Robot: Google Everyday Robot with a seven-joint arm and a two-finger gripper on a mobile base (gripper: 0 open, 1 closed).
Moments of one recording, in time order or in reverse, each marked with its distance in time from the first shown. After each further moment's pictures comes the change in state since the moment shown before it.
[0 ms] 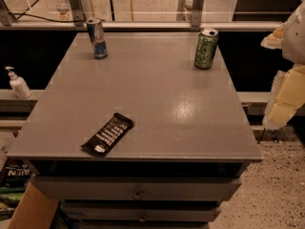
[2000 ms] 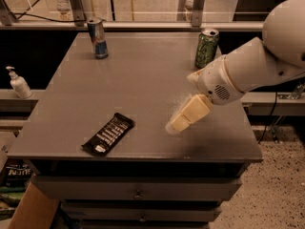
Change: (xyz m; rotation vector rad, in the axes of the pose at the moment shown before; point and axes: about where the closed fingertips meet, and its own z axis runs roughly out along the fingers) arm -0.126 0.012 0.132 -0.179 -0.510 0.214
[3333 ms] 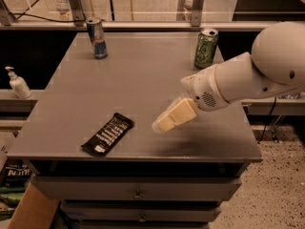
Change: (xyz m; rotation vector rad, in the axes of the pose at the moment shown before) arm -0.011 0.001 0.028 0.029 -0.109 0.079
